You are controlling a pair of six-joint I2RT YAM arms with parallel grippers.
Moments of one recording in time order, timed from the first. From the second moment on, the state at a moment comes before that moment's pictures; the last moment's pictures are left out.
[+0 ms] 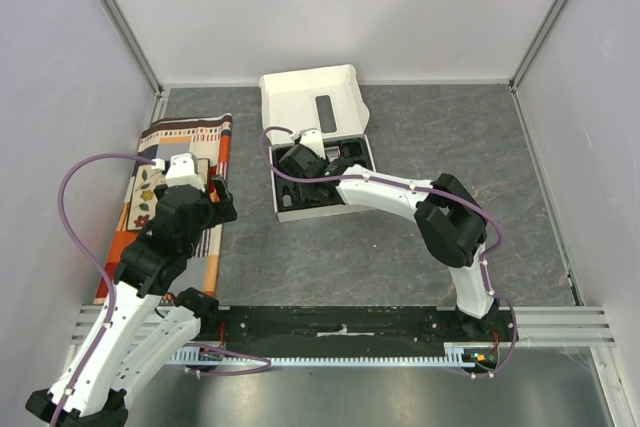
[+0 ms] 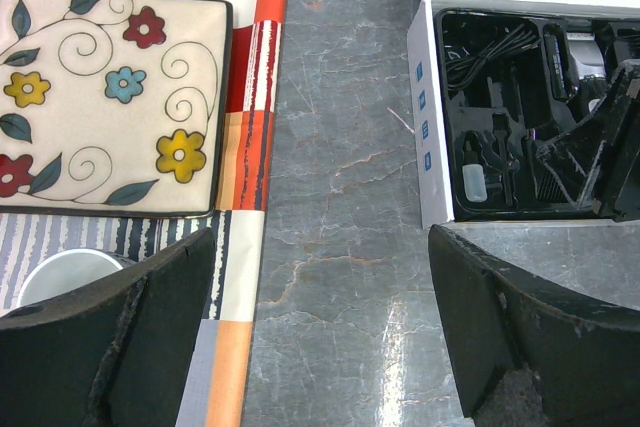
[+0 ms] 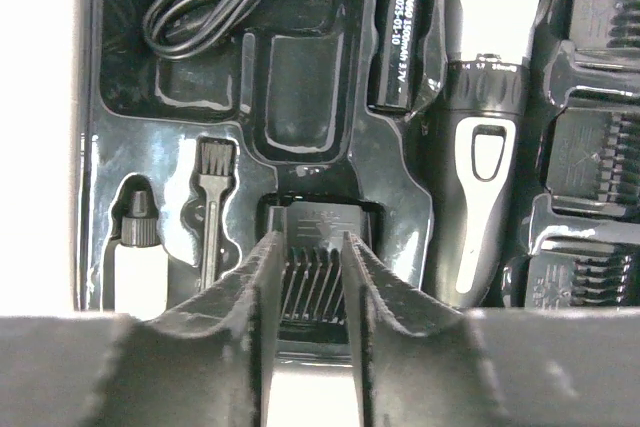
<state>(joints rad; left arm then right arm) -0.43 0.60 0.81 -0.73 -0.44 -0.38 0.93 2.03 1.56 -0.45 0.49 0.54</state>
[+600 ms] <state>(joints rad) -0.43 0.60 0.81 -0.73 -0.44 -0.38 0.94 2.01 1.56 -0.43 0.48 0.54</state>
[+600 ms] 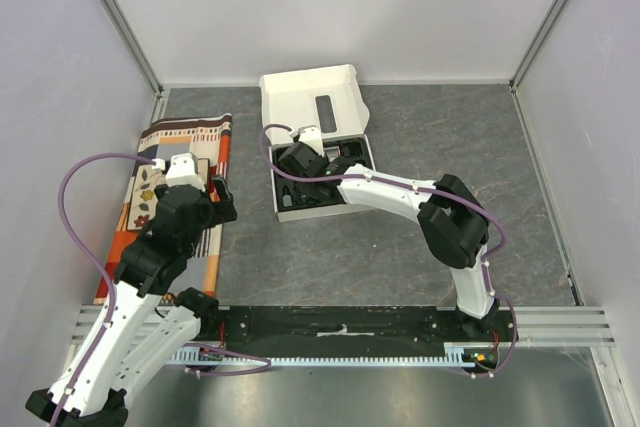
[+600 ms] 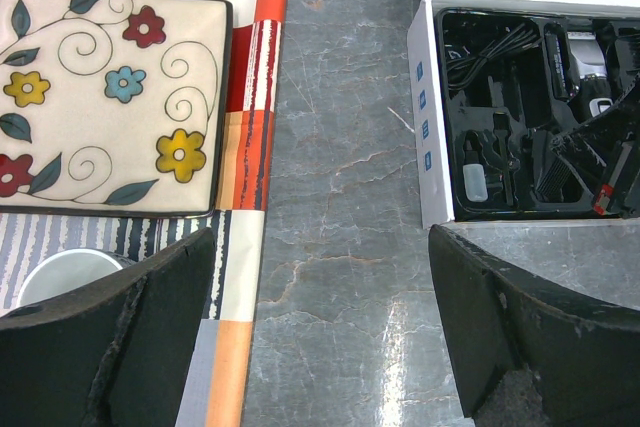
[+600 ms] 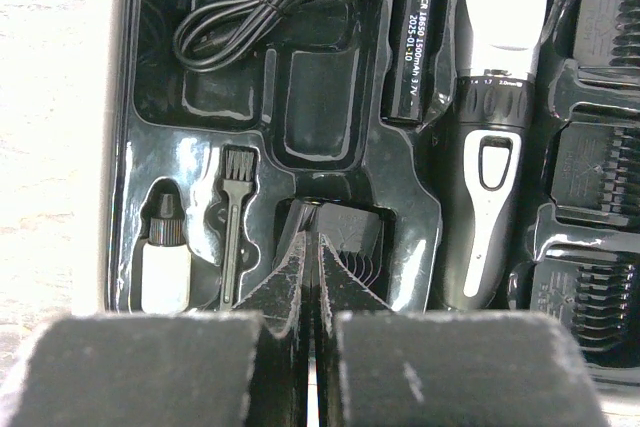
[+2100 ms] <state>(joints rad) -0.43 0.62 0.81 -0.72 -0.43 -0.38 0.93 2.05 1.66 -0.49 0.44 0.47</state>
